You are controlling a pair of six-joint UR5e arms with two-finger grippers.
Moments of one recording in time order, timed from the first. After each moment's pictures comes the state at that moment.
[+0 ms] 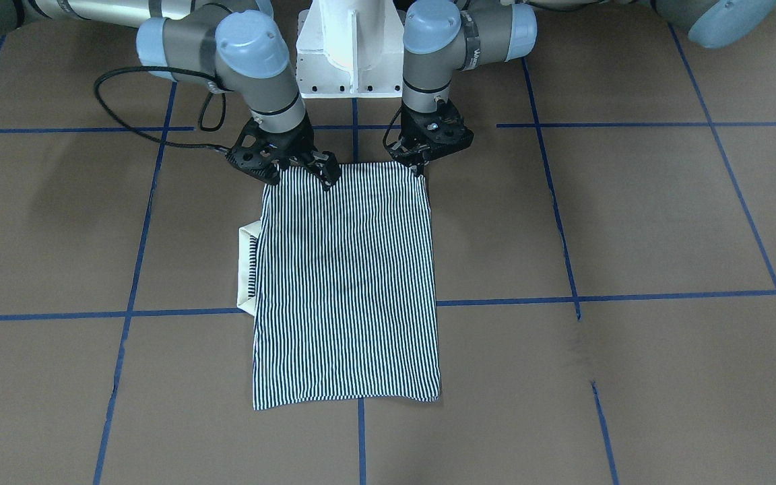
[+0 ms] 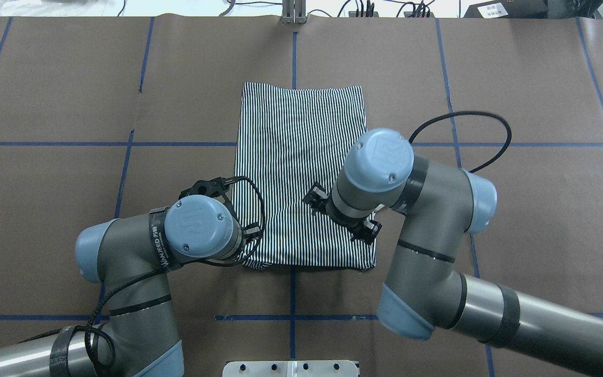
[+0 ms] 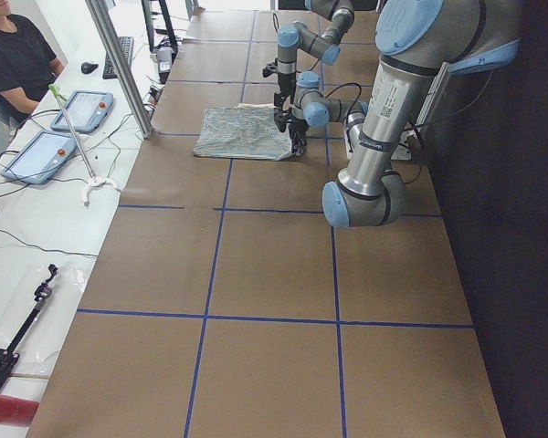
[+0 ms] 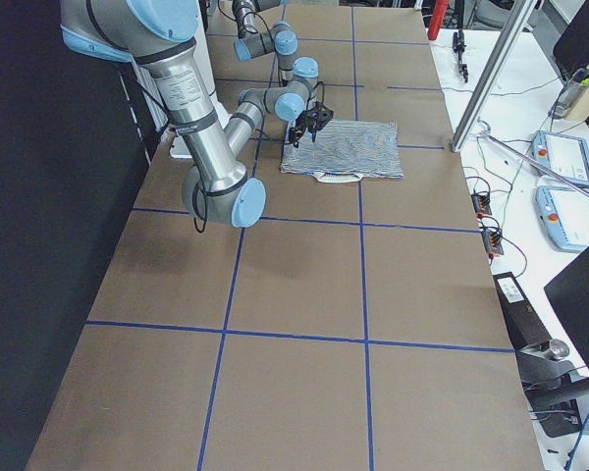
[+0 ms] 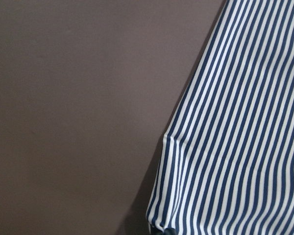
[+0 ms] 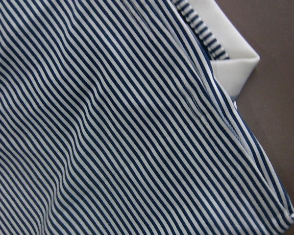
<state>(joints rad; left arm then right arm) -0.35 -2.13 -1.81 -1.56 -1.68 -1.72 0.43 -0.98 1.76 -1.55 1.86 1.91</state>
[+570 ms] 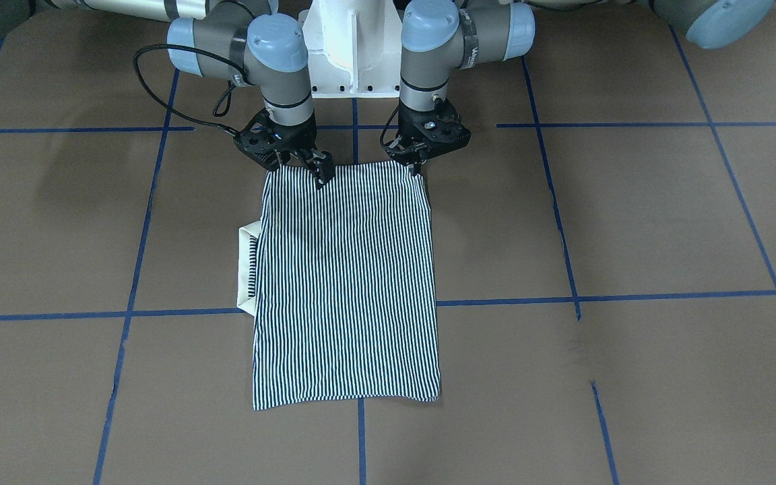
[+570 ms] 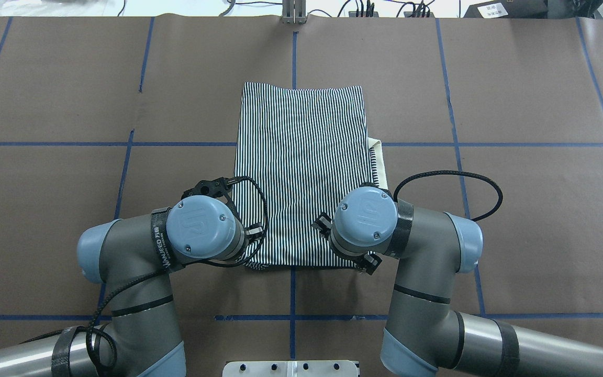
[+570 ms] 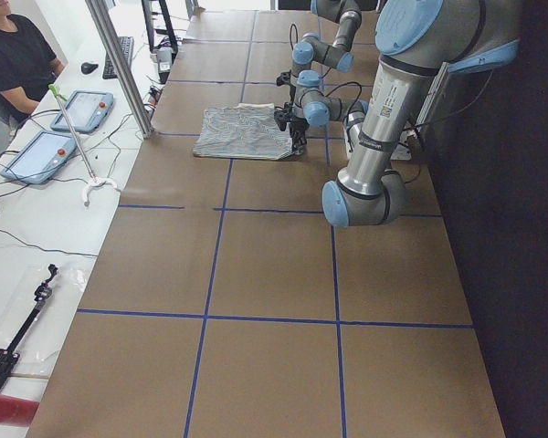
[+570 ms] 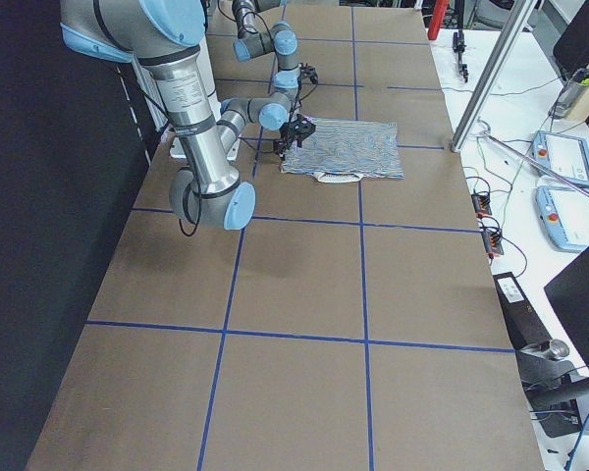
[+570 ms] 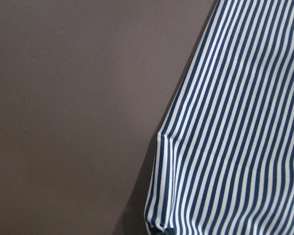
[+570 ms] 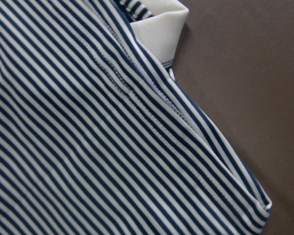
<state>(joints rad) -0.35 -2.14 -1.80 -1.57 -1.68 -1.72 0.36 -1.03 1.76 -1.56 1.76 2.04</state>
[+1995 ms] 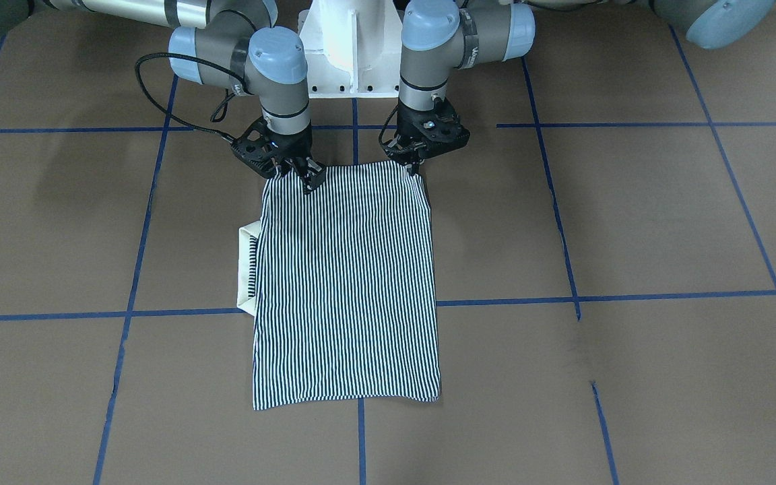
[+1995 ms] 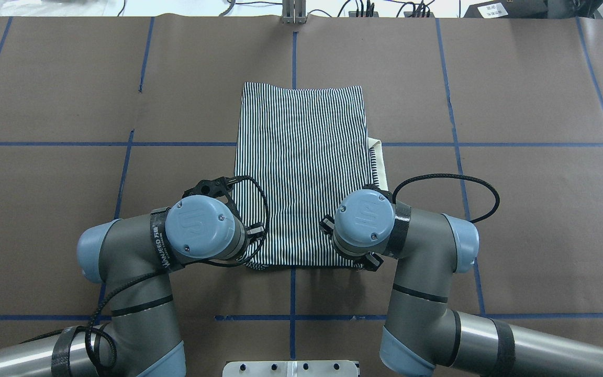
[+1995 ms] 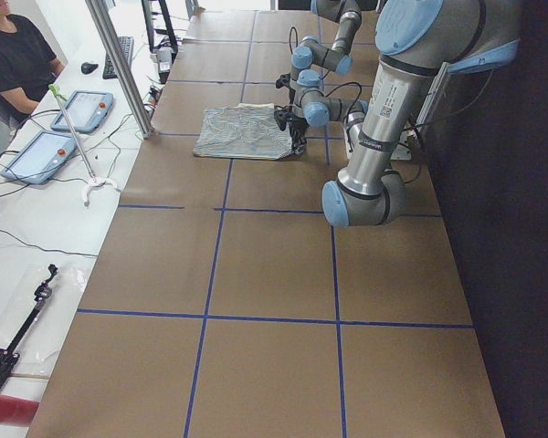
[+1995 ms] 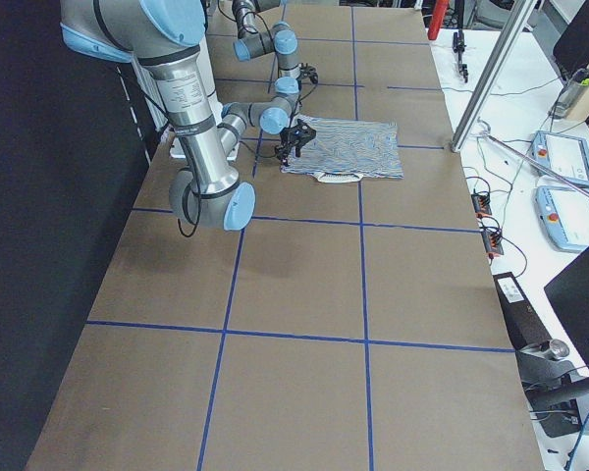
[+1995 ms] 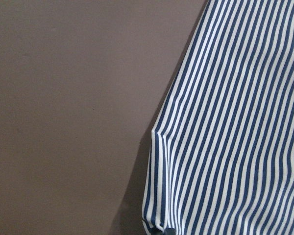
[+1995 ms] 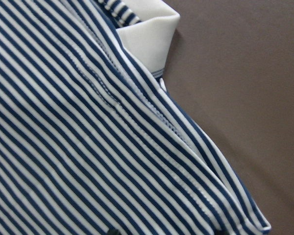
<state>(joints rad) -0.35 -2.14 -1.80 -1.58 -1.68 -1.72 0.36 -1.03 1.72 -1.56 1.75 2.03</state>
